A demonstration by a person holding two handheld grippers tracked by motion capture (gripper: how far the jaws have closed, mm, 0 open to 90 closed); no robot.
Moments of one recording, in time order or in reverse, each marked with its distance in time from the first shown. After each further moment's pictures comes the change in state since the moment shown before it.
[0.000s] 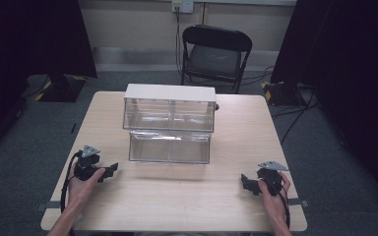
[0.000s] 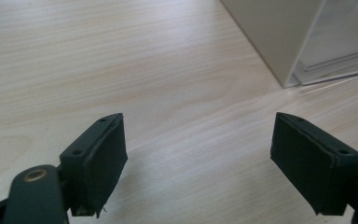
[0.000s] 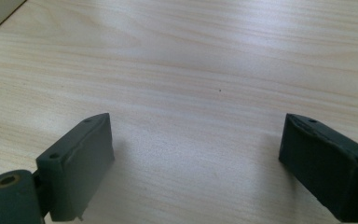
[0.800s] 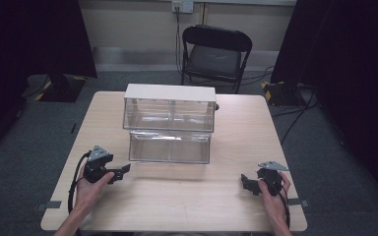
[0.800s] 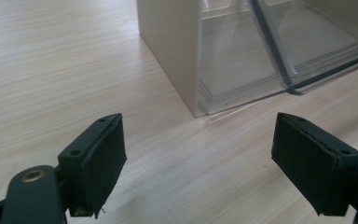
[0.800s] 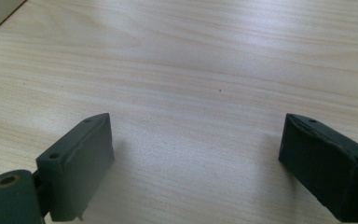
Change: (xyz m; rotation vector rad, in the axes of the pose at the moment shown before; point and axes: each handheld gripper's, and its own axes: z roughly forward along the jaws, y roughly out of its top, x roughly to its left) left arm -0.036 0.010 -0.007 -0.092 -0.148 0.067; right arm 0.000 0.000 0.000 0.000 0.000 0.000
